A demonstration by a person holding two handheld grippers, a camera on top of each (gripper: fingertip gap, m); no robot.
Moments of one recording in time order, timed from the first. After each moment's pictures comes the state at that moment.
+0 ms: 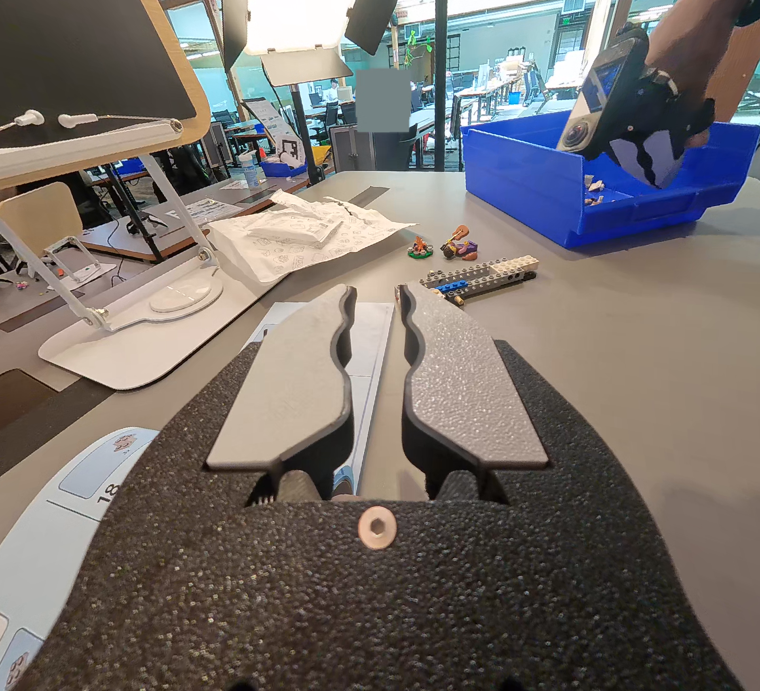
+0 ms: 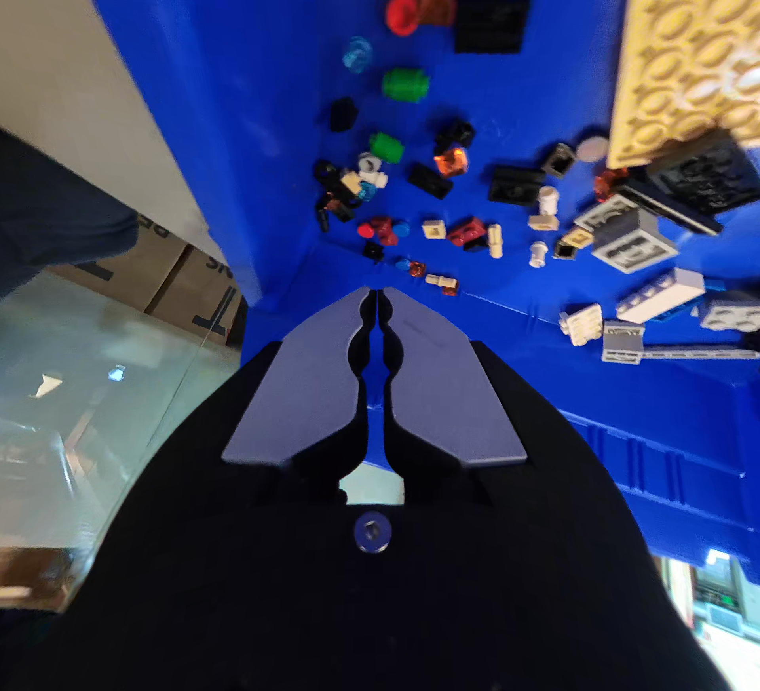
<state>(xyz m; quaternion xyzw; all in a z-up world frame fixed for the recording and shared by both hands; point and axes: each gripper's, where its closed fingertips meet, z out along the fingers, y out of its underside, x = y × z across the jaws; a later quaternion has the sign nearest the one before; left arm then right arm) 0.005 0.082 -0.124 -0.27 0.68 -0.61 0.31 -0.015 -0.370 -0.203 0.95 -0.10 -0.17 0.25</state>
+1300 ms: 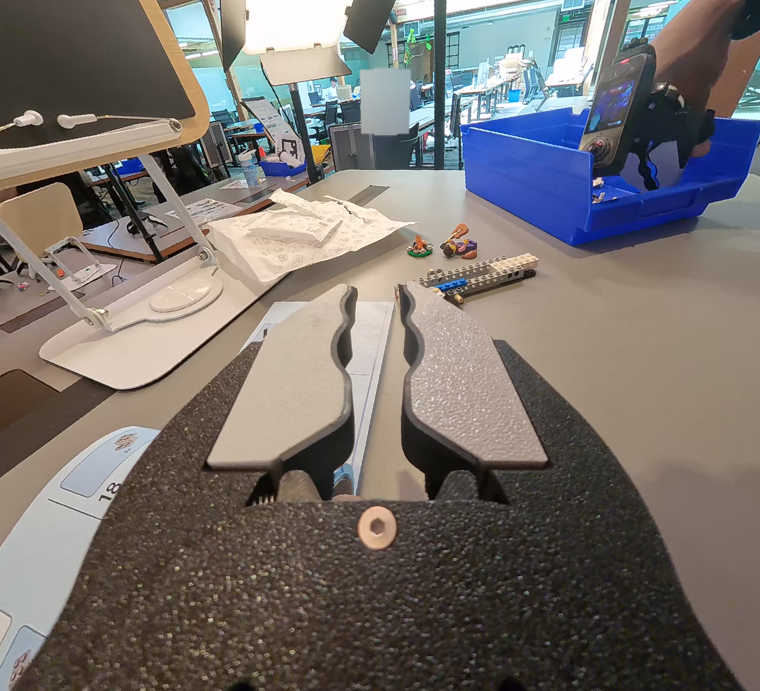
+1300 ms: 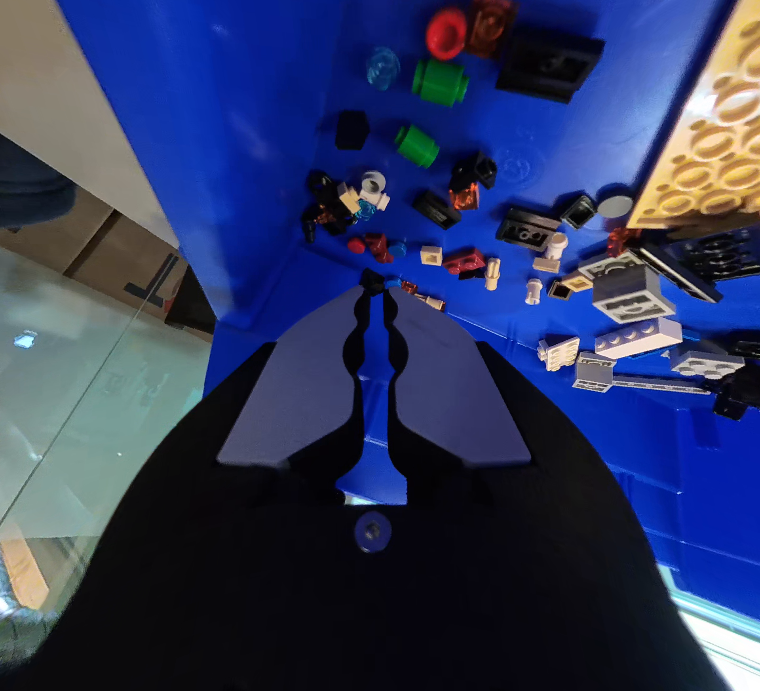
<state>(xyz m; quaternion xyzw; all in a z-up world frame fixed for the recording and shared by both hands) 0.005 0.082 -0.124 -0.26 0.68 -0.61 0.31 -0.012 -0.380 -0.216 0.95 -0.03 -0.15 0.27</state>
